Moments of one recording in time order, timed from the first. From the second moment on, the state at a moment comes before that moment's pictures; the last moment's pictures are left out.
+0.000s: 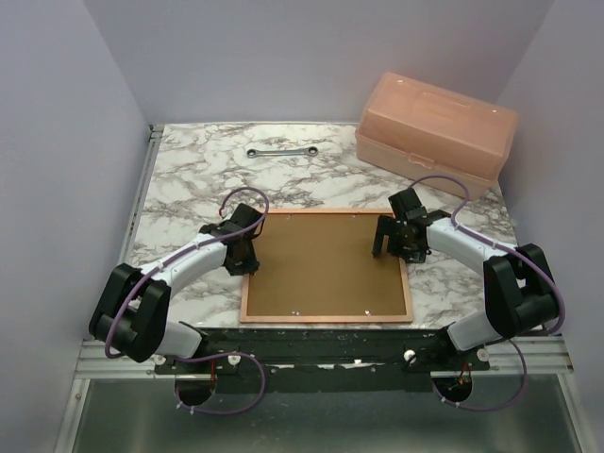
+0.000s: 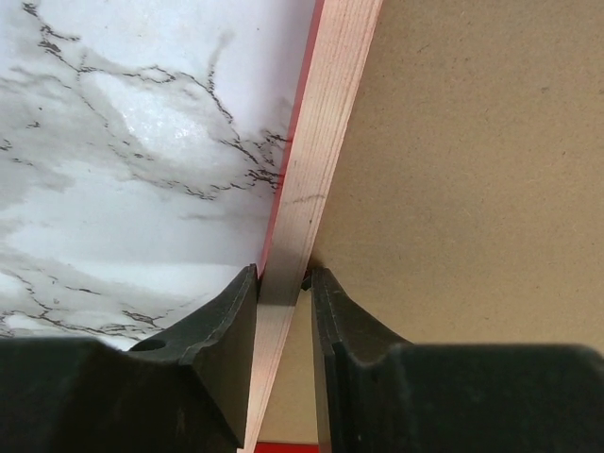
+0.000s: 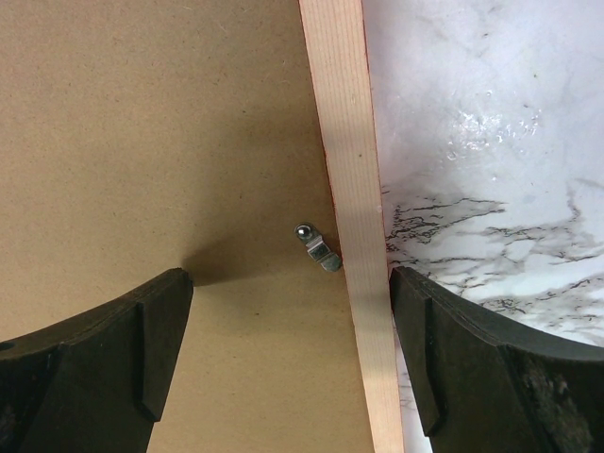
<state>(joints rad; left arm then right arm) -0.48 1.39 0.75 -0.60 -0.14 -0.71 0.36 1.50 0.83 -0.53 0.08 0.55</state>
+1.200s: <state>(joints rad) -0.43 1.22 0.63 -0.53 0.00 -0.71 0.36 1.32 0.73 -0.51 0.01 0.64</state>
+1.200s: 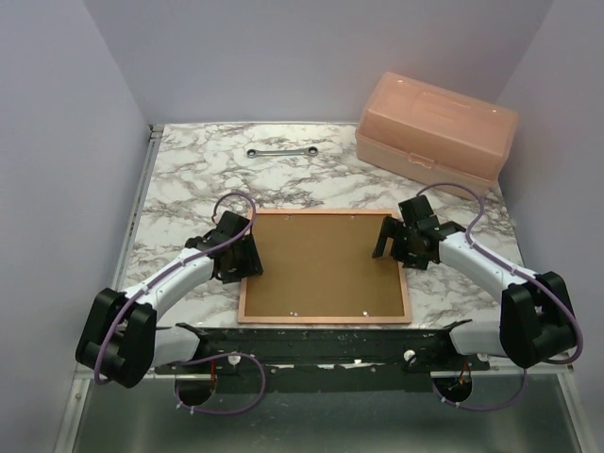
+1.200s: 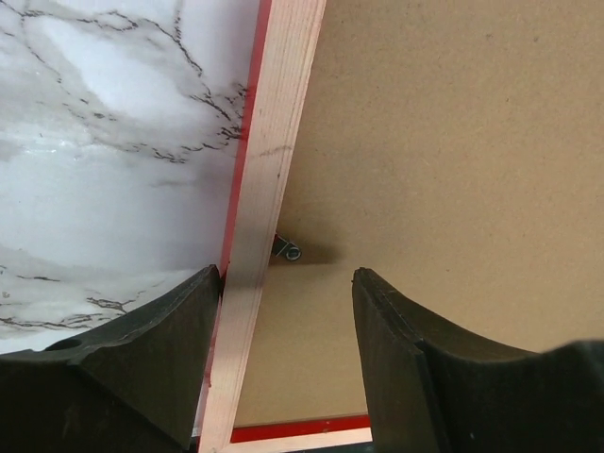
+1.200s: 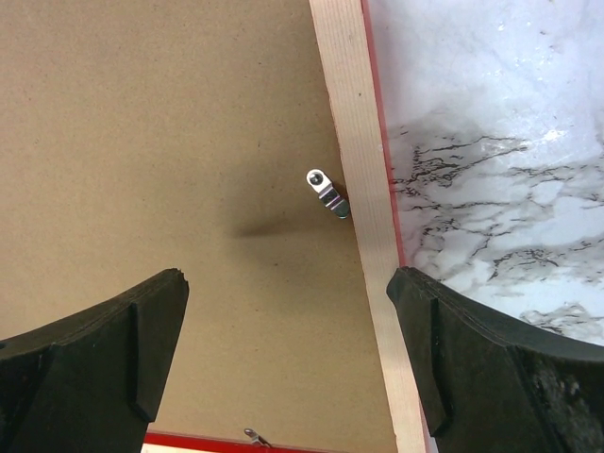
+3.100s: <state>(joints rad) -0.61 0.76 0.57 -0.40 0.19 -0.67 0.53 1.39 0.75 -0.56 -0.15 0.69</state>
